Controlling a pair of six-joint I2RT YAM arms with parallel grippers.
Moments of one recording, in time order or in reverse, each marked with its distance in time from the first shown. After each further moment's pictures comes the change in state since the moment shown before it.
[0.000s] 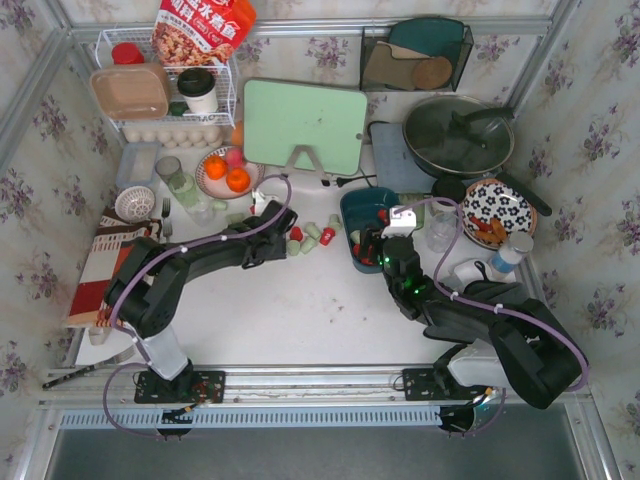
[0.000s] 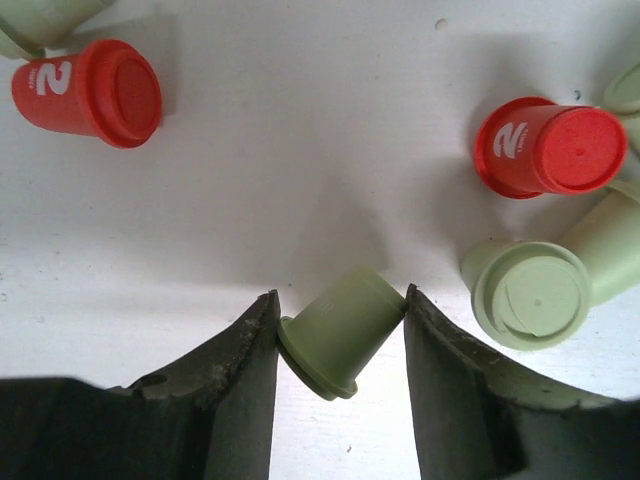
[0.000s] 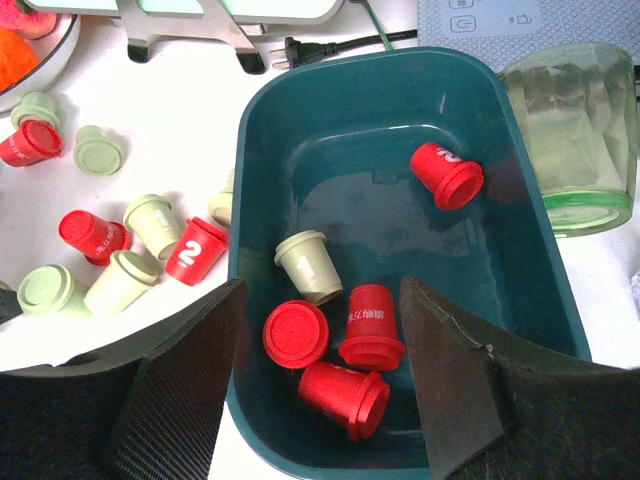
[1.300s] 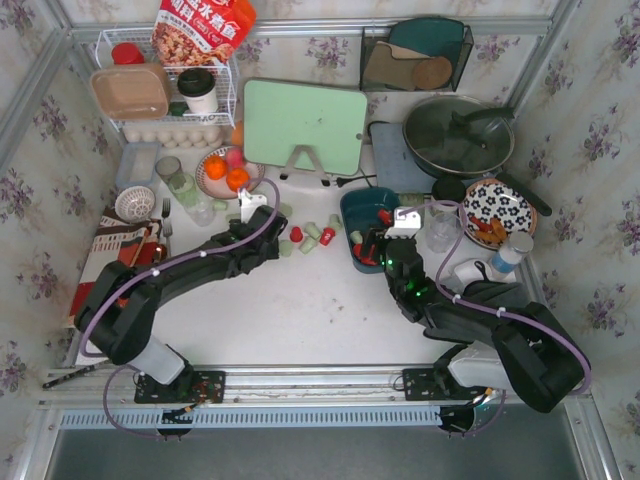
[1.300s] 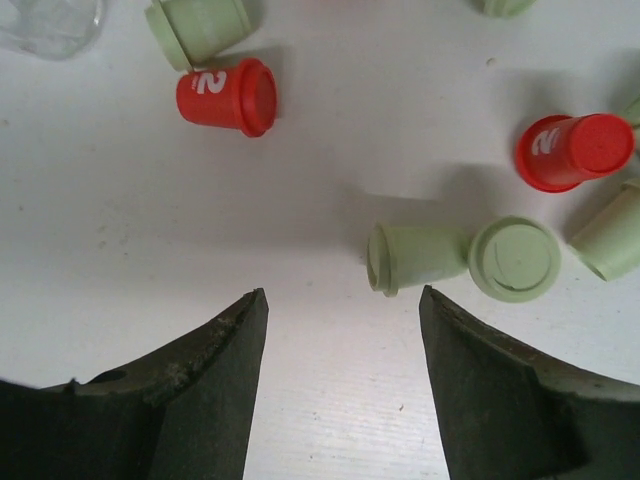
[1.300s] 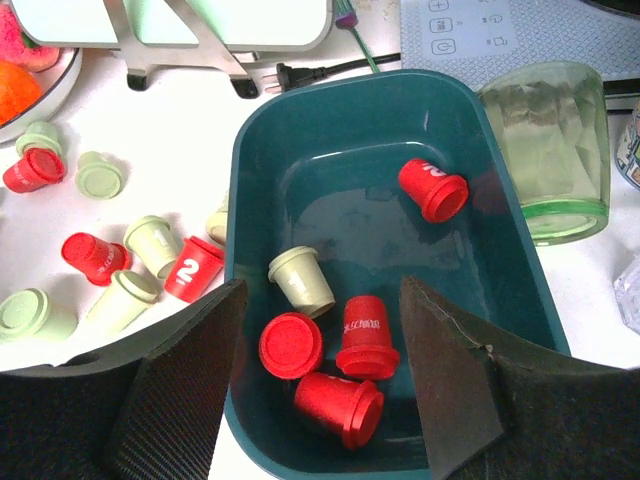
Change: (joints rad) left arm -0.027 -0.238 -0.116 -0.002 -0.158 0.018; right arm 0.000 -0.023 -0.020 0.040 0.034 0.000
